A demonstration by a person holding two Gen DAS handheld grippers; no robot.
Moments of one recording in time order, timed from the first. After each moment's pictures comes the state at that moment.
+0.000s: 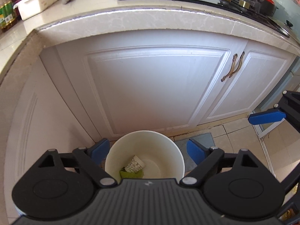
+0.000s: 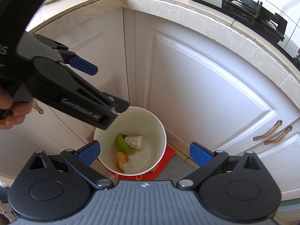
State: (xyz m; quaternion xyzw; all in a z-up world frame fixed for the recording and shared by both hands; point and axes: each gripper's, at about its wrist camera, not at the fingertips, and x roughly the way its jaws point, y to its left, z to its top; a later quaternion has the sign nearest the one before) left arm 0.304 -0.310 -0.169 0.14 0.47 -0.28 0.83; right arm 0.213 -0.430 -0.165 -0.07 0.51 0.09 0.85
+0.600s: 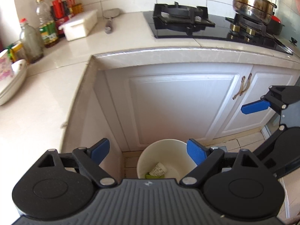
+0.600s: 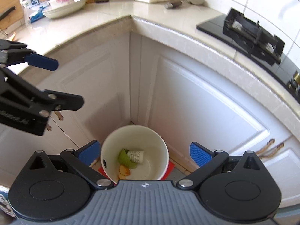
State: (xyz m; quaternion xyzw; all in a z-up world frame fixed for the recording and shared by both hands) left arm 0.264 -0.232 -0.079 0.13 0.41 -0.22 0.87; right arm 0.224 -0.397 -0.111 -0.08 0.47 0.10 0.87
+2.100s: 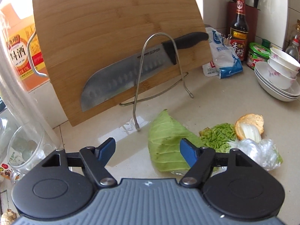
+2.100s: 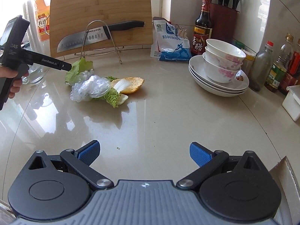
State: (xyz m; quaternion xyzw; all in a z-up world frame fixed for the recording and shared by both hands) left arm 0.252 0.211 -0.038 -0.05 0.38 0.26 0.89; right arm 0.313 -0.111 -0.035 -0.18 0.37 0.41 0.82
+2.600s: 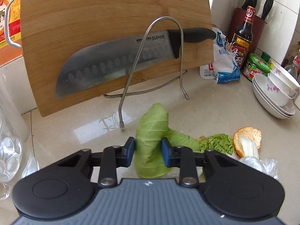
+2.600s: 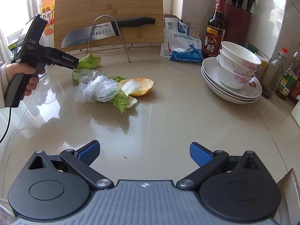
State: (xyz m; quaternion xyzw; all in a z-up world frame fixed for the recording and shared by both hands) left arm 0.267 0.241 -0.062 -0.14 0.37 0.22 0.89; right arm 0.318 -0.087 -0.040 -0.19 0.37 0.42 0.80
